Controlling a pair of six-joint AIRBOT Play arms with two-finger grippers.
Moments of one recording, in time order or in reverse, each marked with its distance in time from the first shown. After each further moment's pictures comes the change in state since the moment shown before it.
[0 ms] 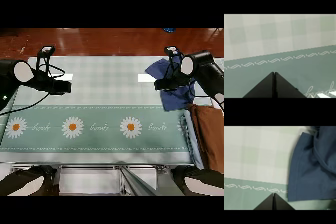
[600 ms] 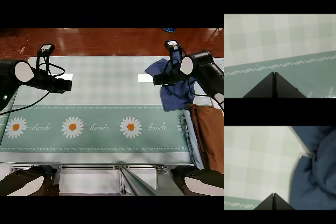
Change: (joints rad) left arm 0.000 -0.006 0.000 -0.008 0.055 0.000; right arm 0.000 -0.003 0.000 -0.006 -0.157 0.000
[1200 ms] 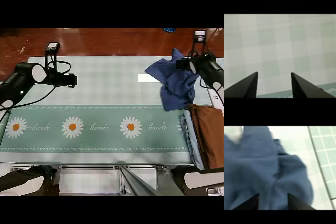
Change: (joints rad) left arm 0.003 -0.146 0.000 0.022 0.262 0.019; right arm -0.273 -0.254 0.103 -0.473 -0.361 0.407
